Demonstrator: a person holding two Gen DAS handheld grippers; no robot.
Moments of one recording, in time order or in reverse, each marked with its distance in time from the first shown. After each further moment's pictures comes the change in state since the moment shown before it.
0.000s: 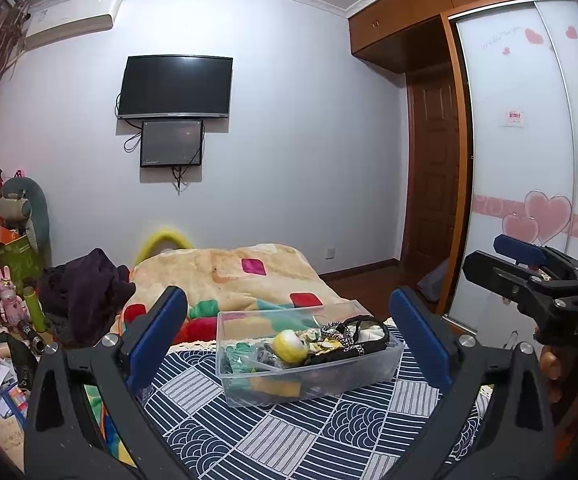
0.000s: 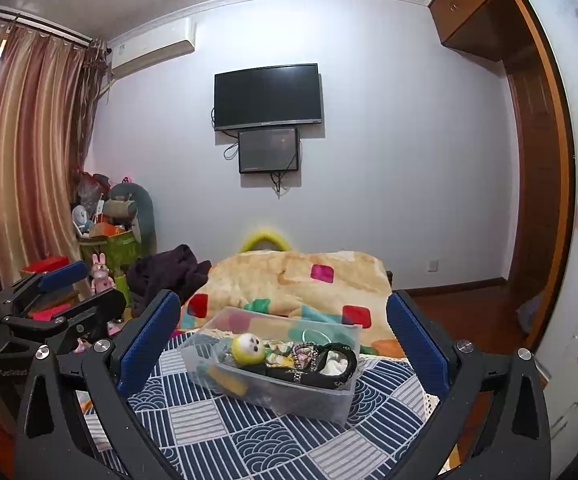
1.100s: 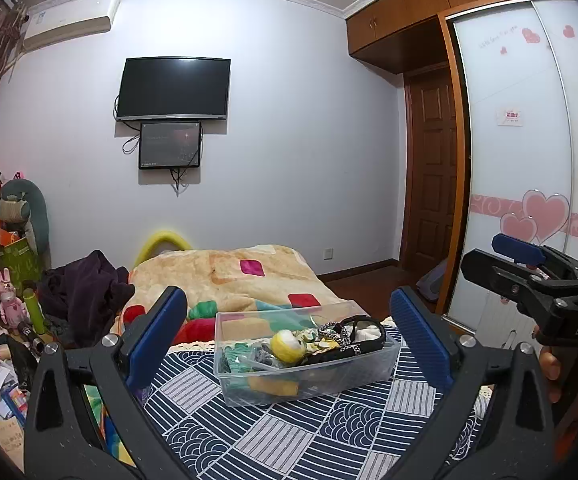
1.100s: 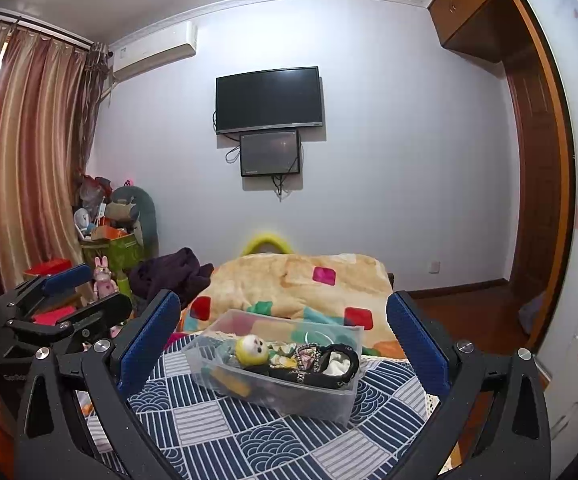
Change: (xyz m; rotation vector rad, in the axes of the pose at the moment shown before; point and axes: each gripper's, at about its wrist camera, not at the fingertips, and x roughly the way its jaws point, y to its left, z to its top) left arm -0.002 -0.001 0.001 0.000 -0.003 -0.007; right arm -0.006 0.005 0.006 0.003 -0.009 0.006
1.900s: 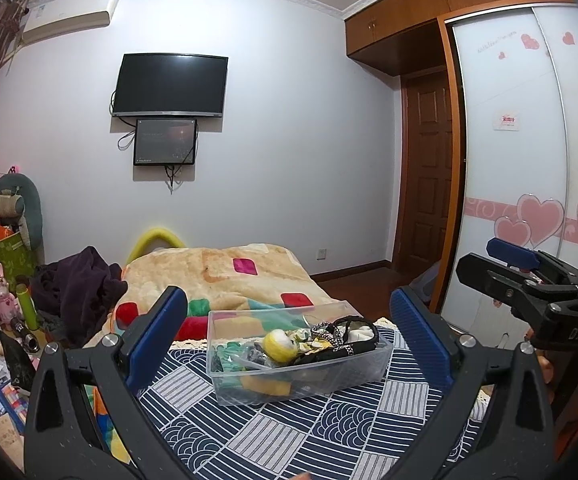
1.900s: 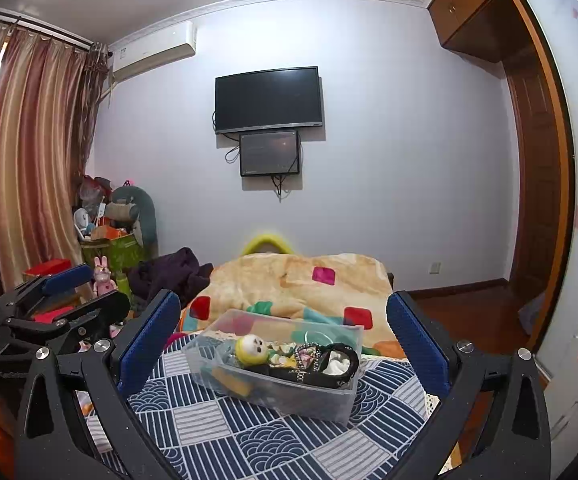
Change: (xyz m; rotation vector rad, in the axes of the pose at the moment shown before) left arm 0.000 0.000 -0.001 -0.018 0.002 -0.025; right arm -0.001 -0.002 0.001 0.003 0.000 0.000
